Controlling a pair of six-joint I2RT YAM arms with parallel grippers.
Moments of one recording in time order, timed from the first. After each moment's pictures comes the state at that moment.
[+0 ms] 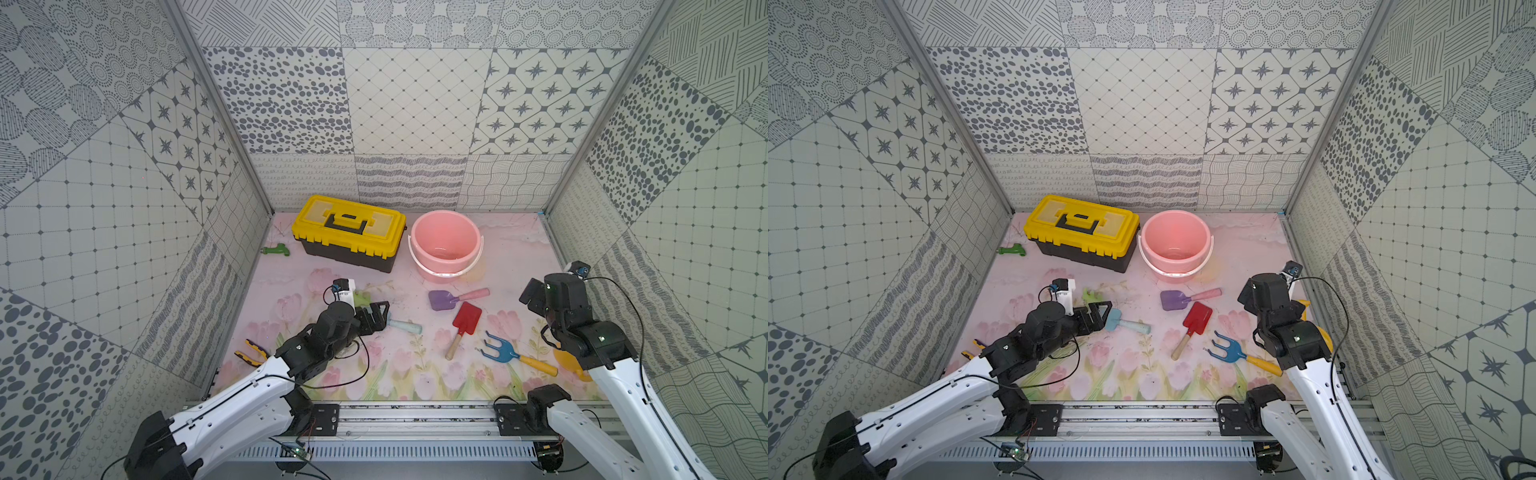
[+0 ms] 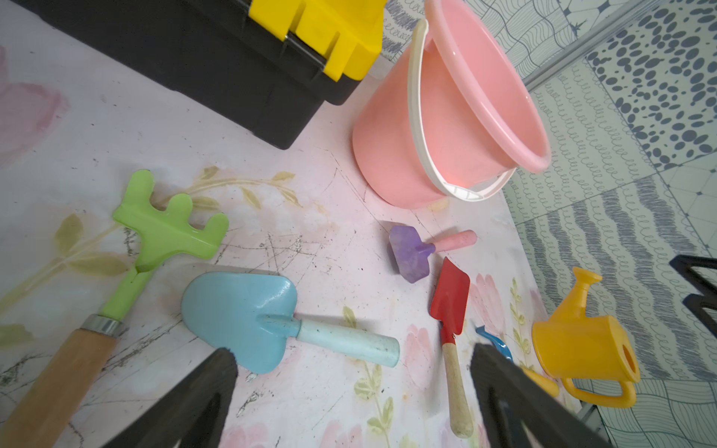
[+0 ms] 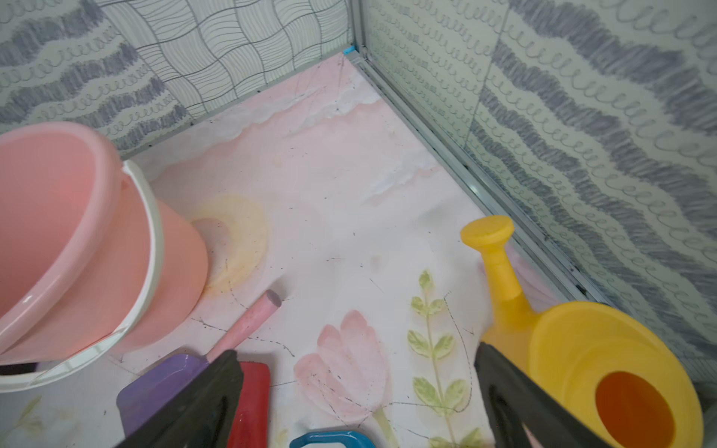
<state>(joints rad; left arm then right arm) -0.72 0.83 0.50 -0.15 -0.15 -0.78 0.23 0.73 0.85 -0.90 0.54 0.62</state>
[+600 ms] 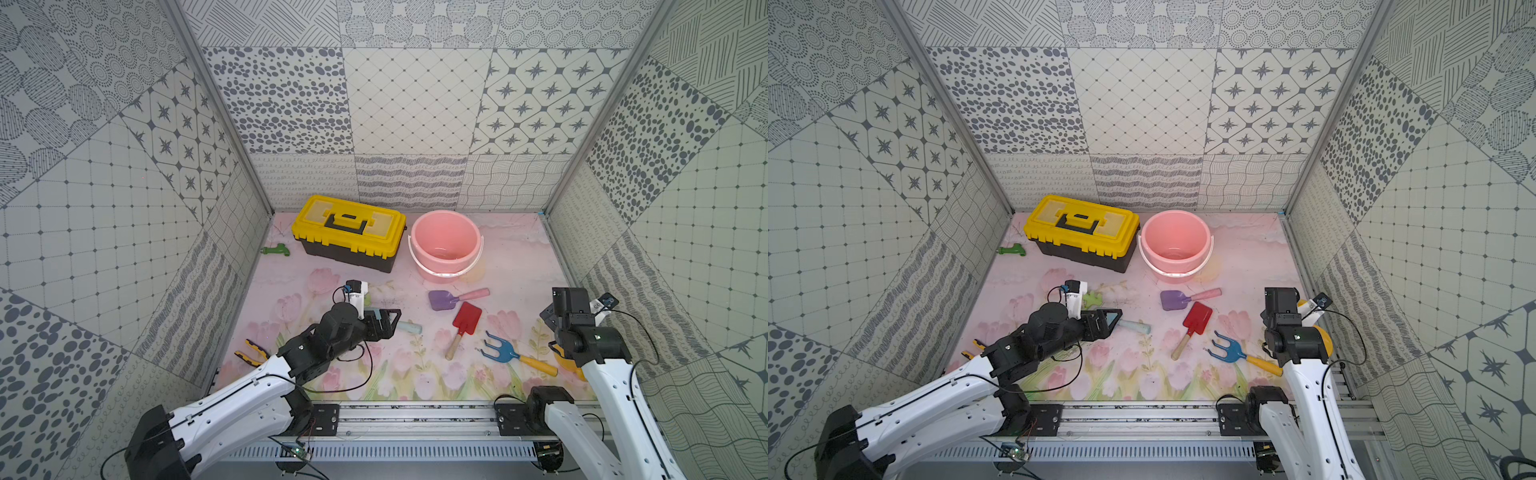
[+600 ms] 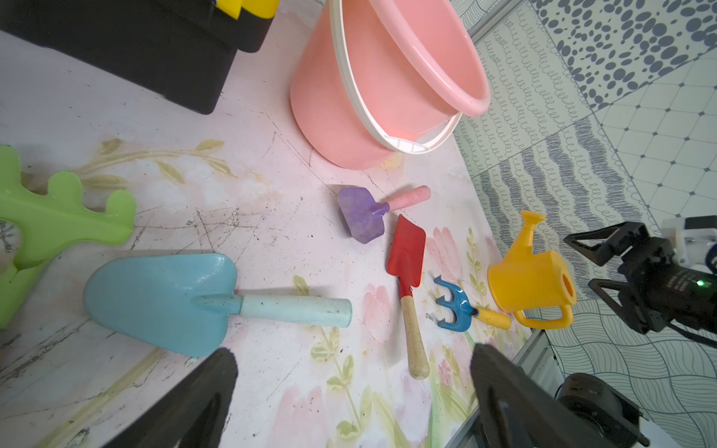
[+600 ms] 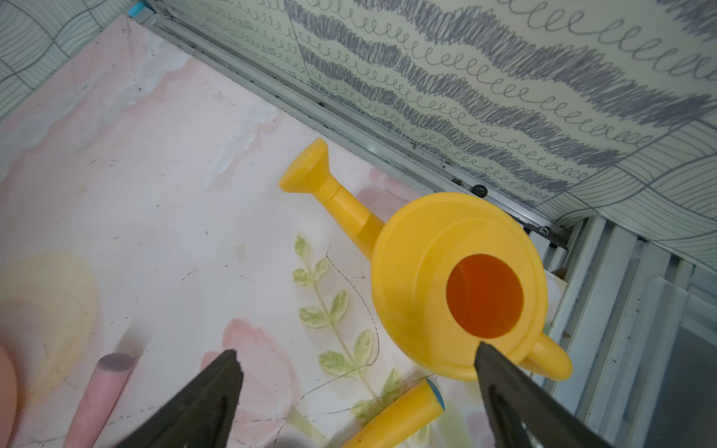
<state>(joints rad) -0.77 0.83 0.51 -0.14 -0.05 -0.76 -0.06 0.76 0.74 -1.00 0.57 0.81</state>
